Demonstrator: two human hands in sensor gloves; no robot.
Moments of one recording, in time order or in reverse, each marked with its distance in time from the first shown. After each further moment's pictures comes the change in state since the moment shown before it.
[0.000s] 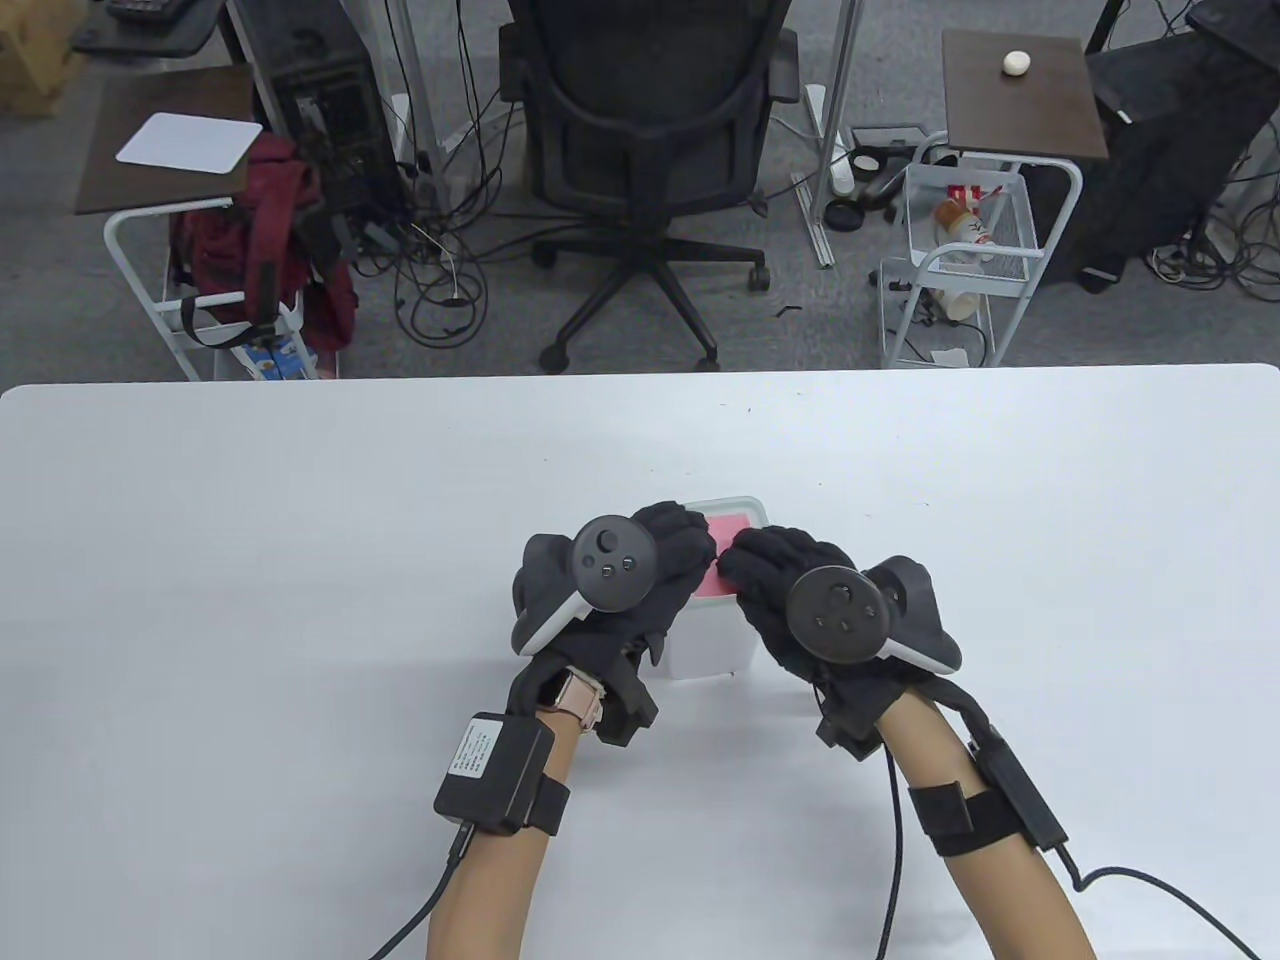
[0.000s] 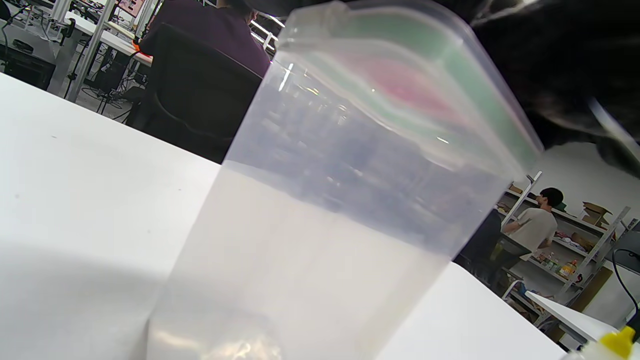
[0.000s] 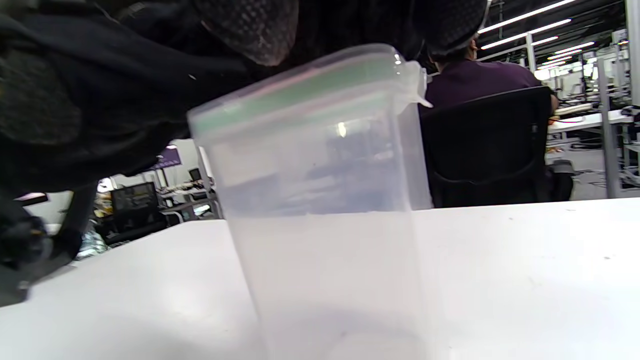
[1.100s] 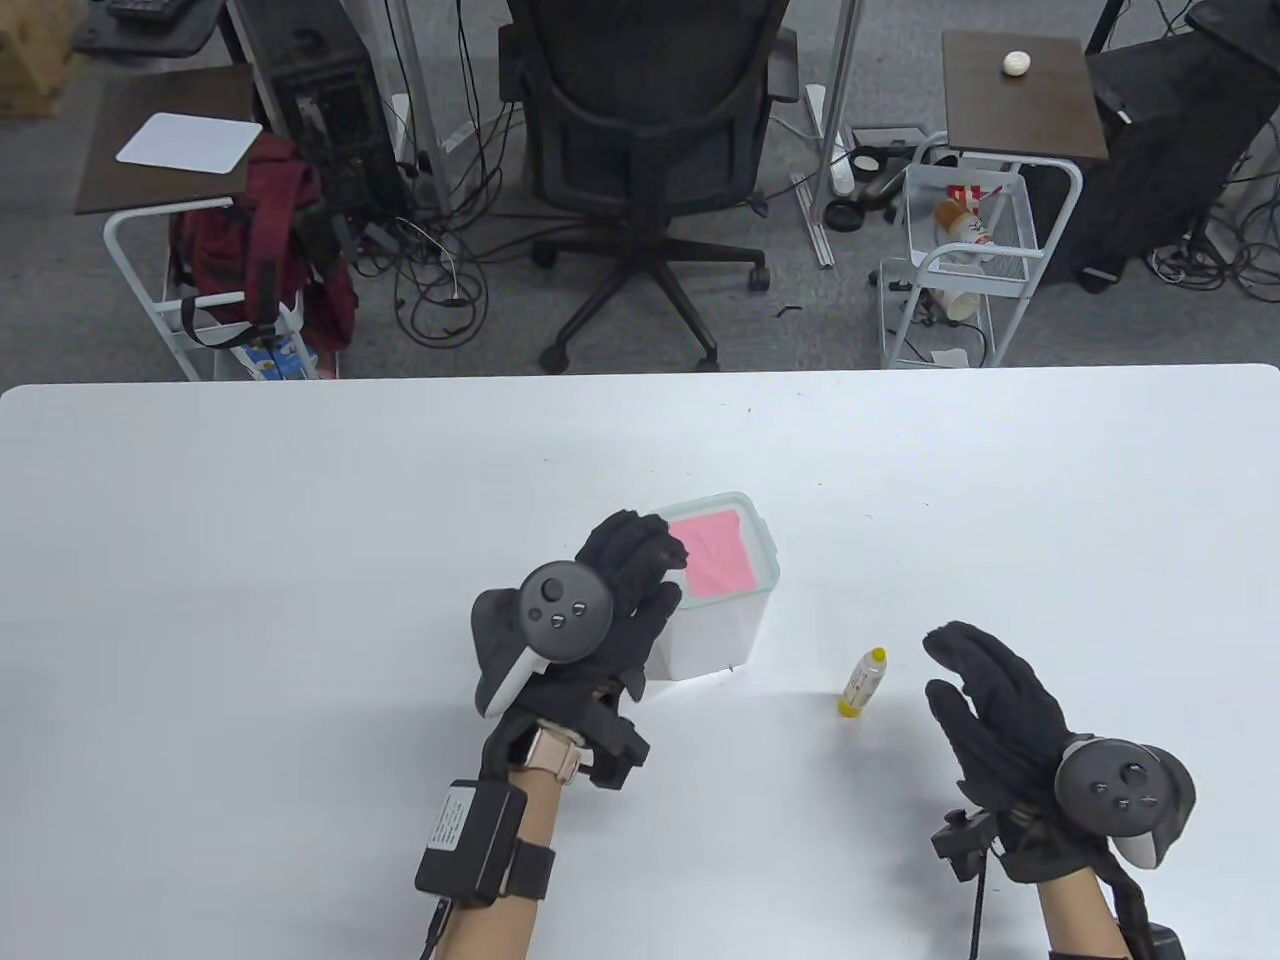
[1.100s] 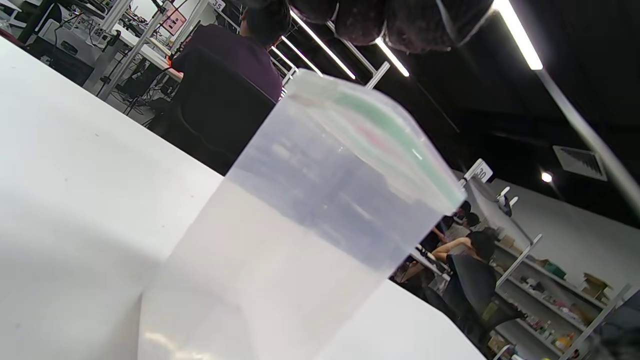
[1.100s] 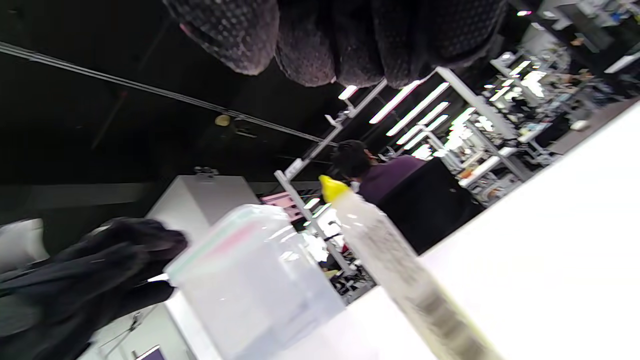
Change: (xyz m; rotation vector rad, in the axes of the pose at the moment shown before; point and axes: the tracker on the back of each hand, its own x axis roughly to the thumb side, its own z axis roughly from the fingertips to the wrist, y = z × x) left_hand -0.014 0.004 0.062 0.120 0.046 0.163; right_hand -0.108 0.018 0.178 -0.441 0.200 -0.418
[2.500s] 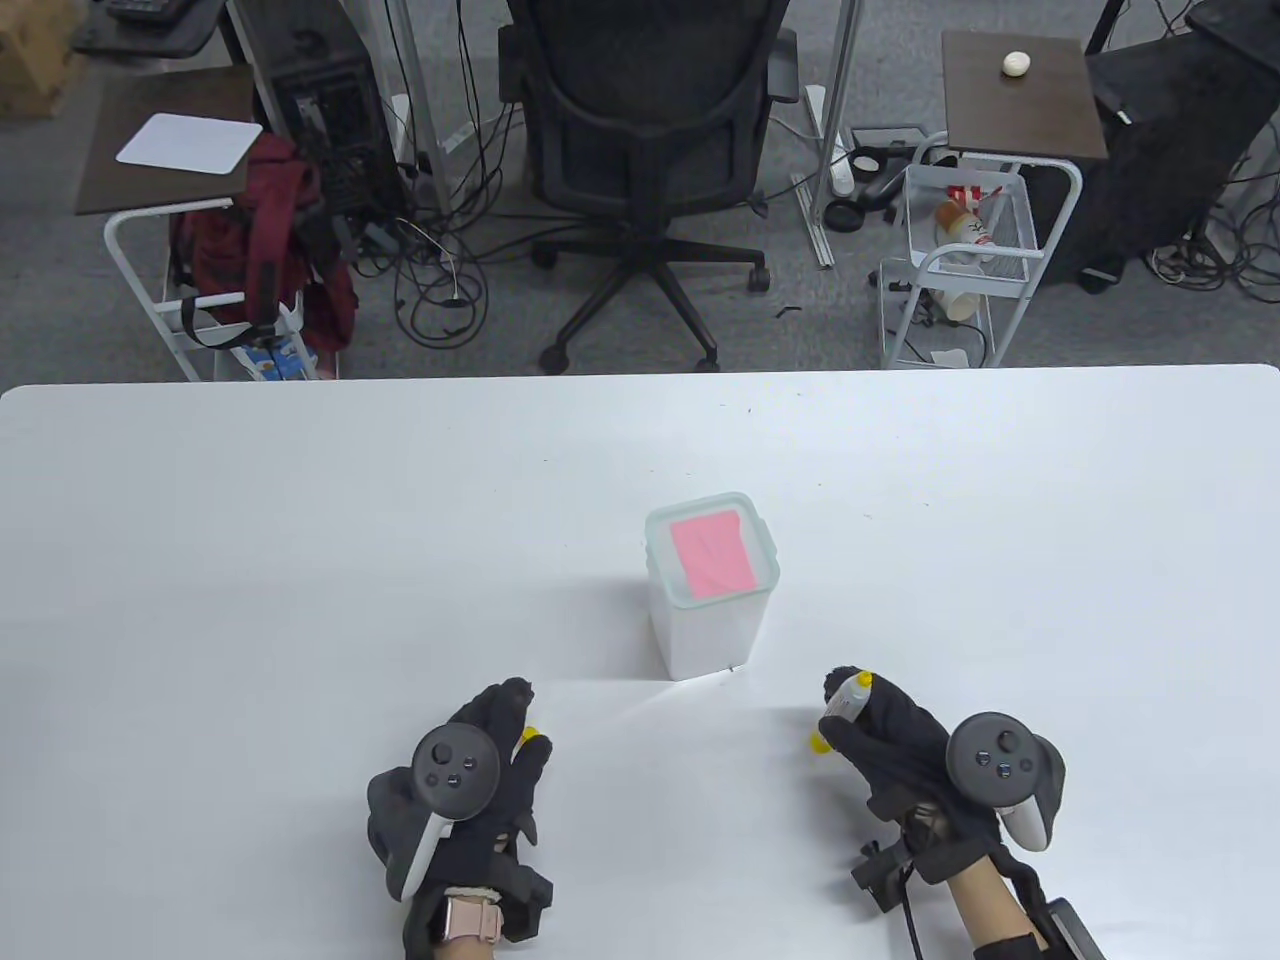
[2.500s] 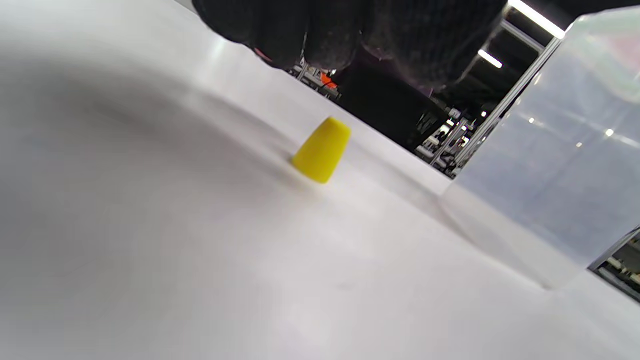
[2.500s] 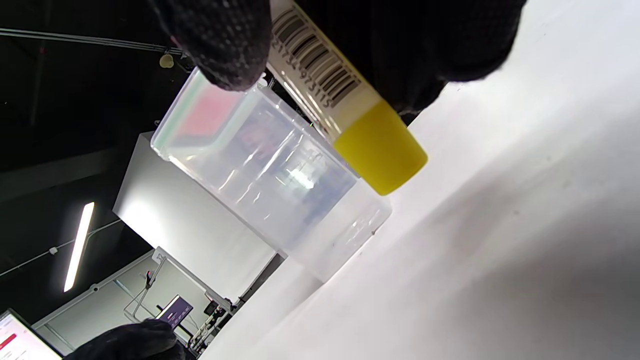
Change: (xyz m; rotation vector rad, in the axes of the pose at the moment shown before) left_hand -0.108 -0.030 0.104 -0.005 0.452 -0.183; right_hand -0.002 0.088 0.002 0.264 0.117 -0.159
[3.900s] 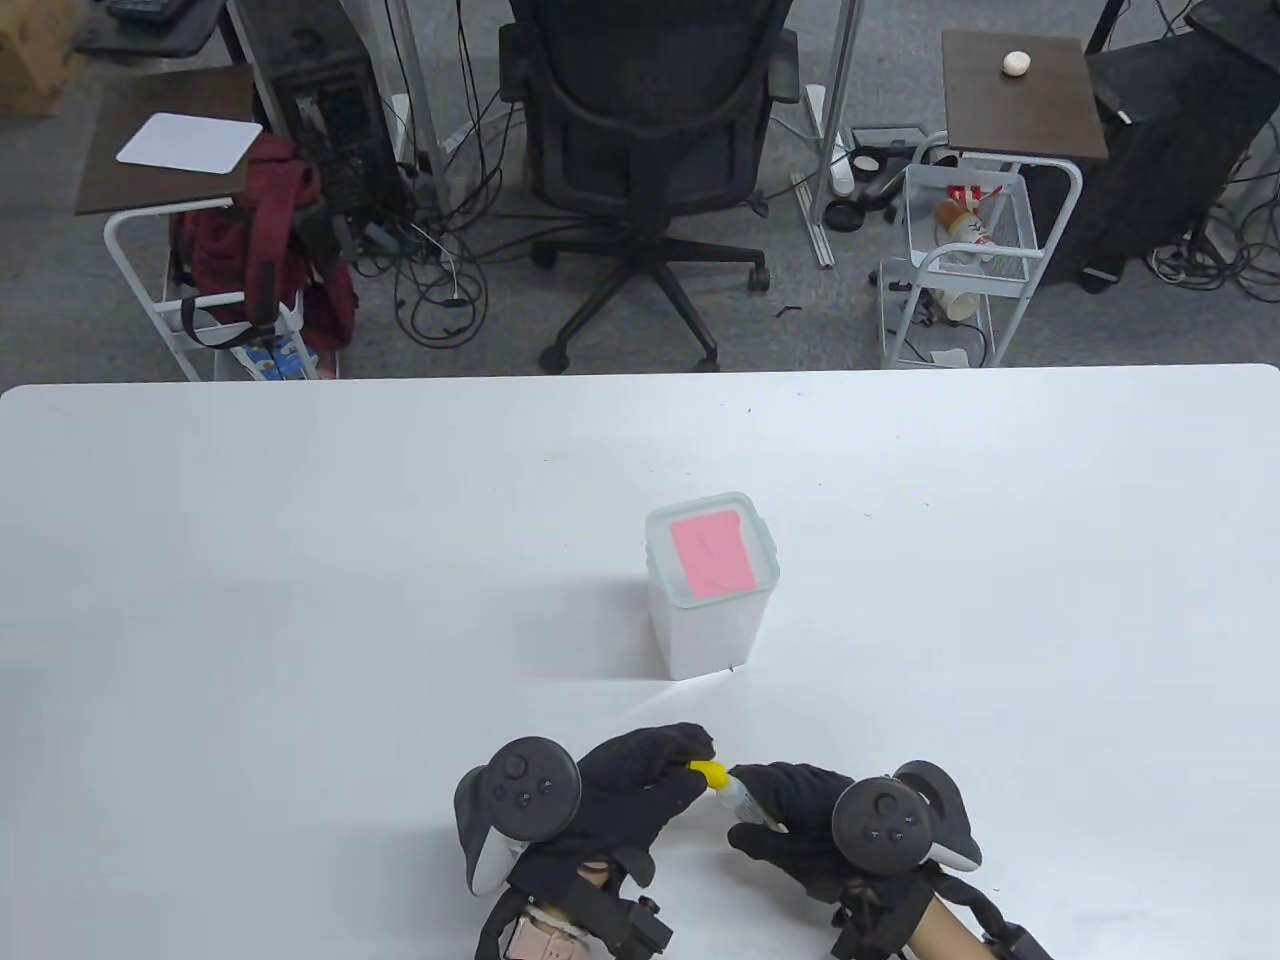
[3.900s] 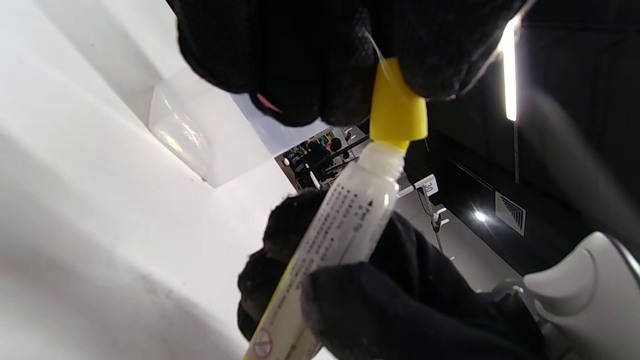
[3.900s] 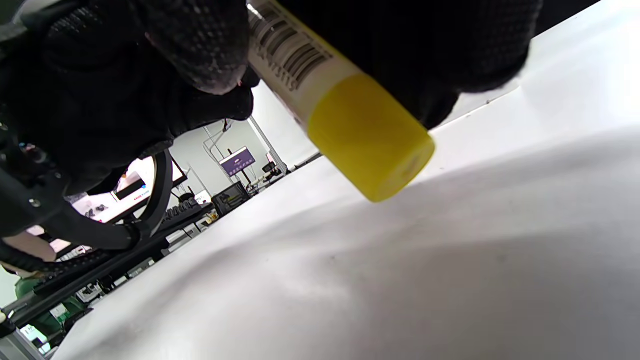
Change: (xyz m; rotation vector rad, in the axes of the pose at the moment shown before) left_hand 0.089 -0.019 0.031 -0.195 -0.481 0.509; right_hand 0.056 0.060 0.020 0.369 -0.285 0.263
